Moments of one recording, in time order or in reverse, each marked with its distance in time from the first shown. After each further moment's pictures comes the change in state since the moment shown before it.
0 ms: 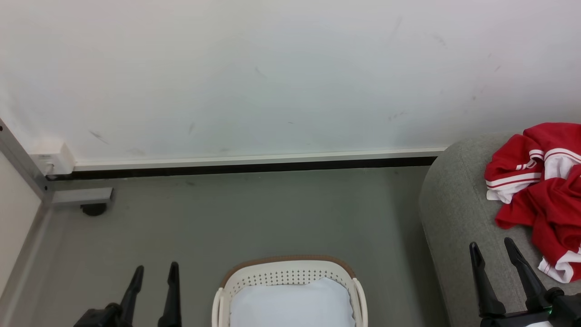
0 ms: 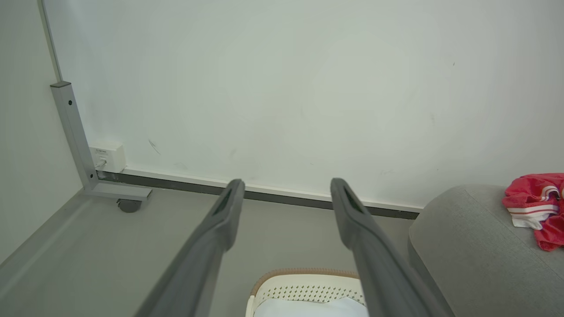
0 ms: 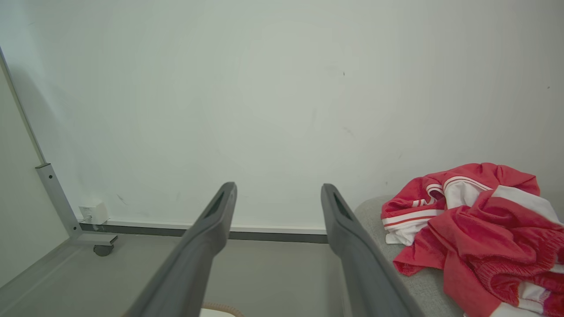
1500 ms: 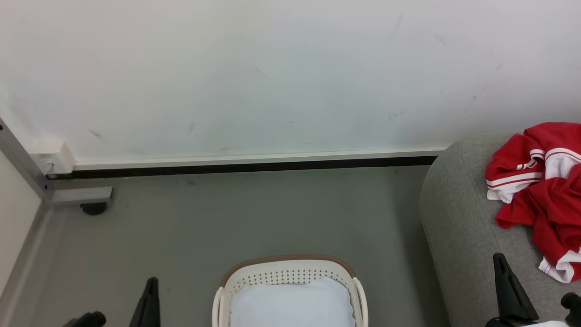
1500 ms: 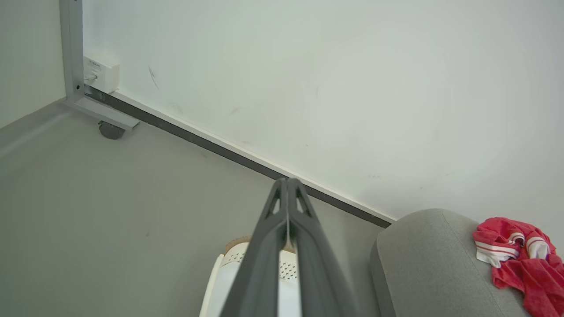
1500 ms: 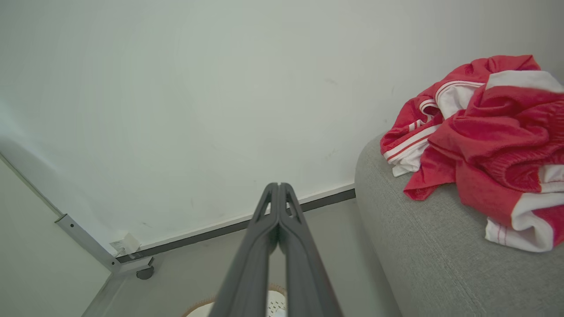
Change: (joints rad) left arm -0.010 -0.052 0.085 0.081 -0.226 -0.067 0.089; right arm 0.013 0.027 -0.015 0.054 0.296 0.000 0.078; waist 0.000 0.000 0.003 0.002
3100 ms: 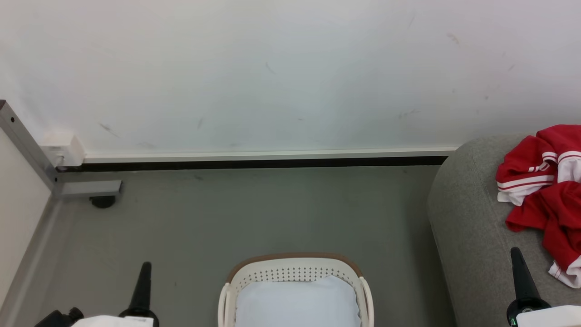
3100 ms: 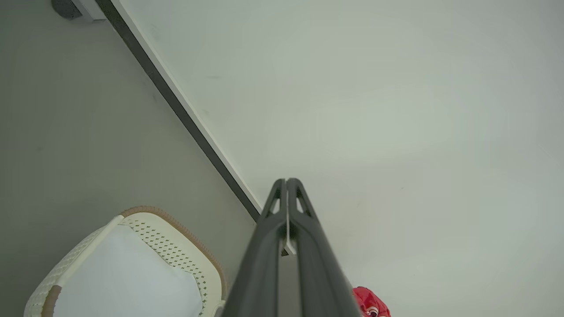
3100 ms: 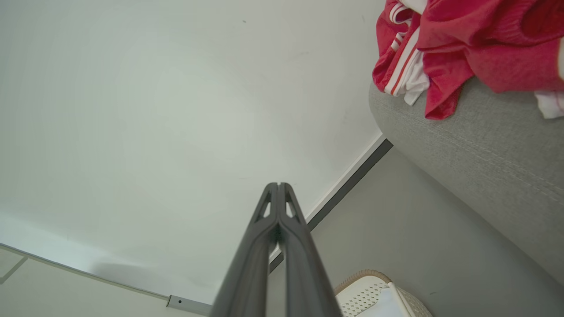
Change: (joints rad) left arm -0.062 0.001 0.041 -0.007 -0.622 -0.012 0.163; right arm -0.054 0.035 -0.093 0.030 0.568 0.000 0.158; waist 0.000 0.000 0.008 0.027
